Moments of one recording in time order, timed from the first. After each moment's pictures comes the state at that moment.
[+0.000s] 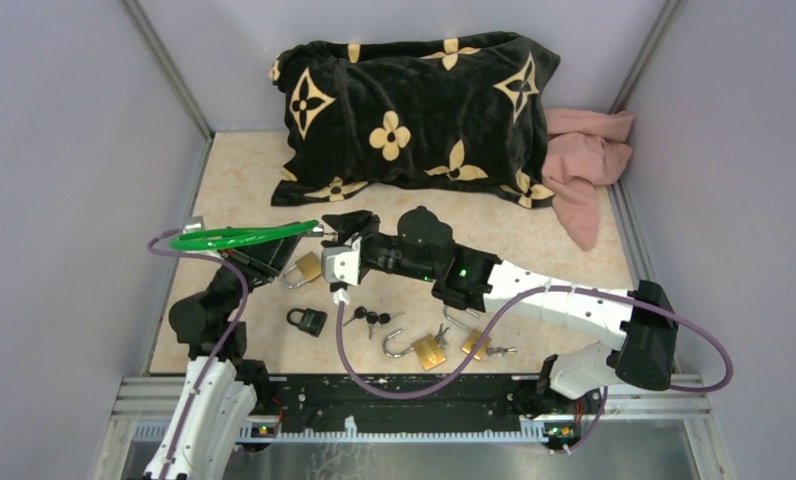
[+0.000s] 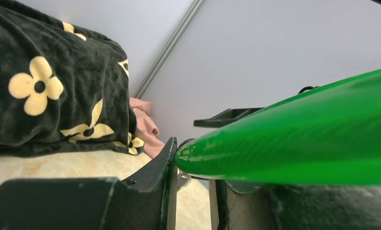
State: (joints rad) left arm -0.05 0.50 0.28 0.89 0.58 -1.11; right arm 1.14 1.38 1.16 0.17 -0.15 -0.95
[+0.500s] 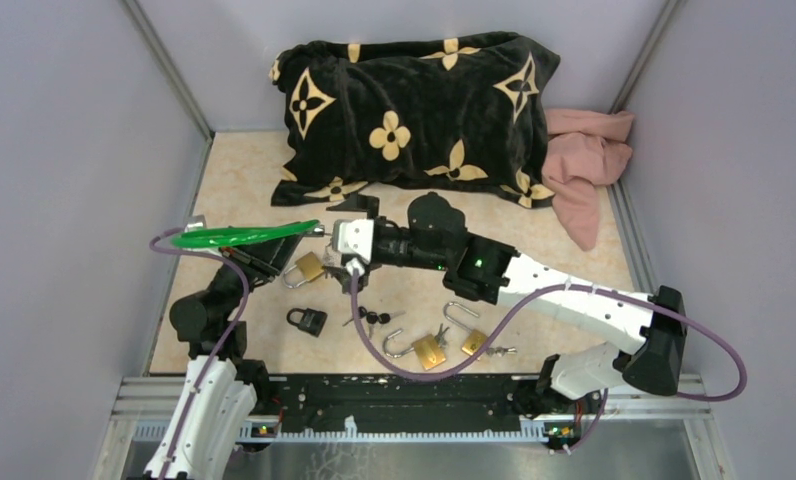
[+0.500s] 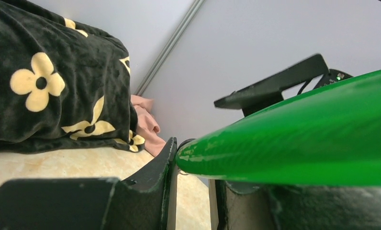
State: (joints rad) left arm -0.05 0.51 0.28 0.88 0.59 -1.11; right arm 1.12 1.33 1.24 -0.01 -0.25 -0.66
